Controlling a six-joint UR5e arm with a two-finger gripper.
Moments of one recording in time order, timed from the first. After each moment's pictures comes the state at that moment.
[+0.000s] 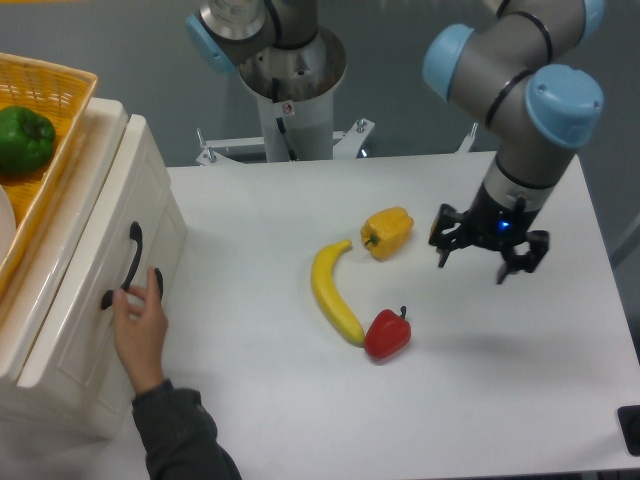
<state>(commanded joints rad) 2.75 -1.98 -1.42 -1.27 1.54 1.12</state>
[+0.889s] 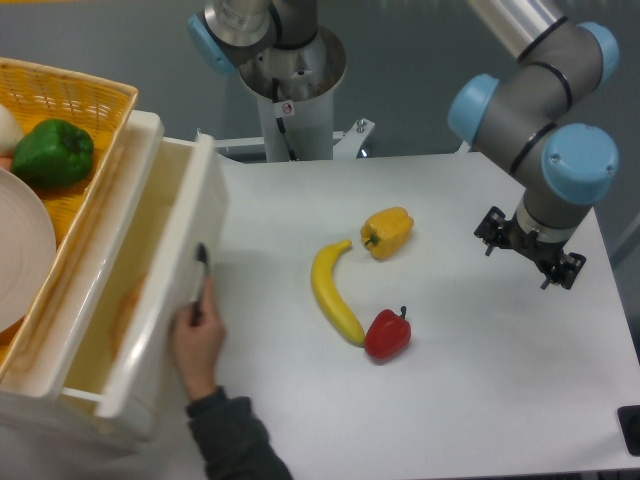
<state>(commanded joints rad) 2.79 -2.10 -1.35 -1.27 1.63 1.47</state>
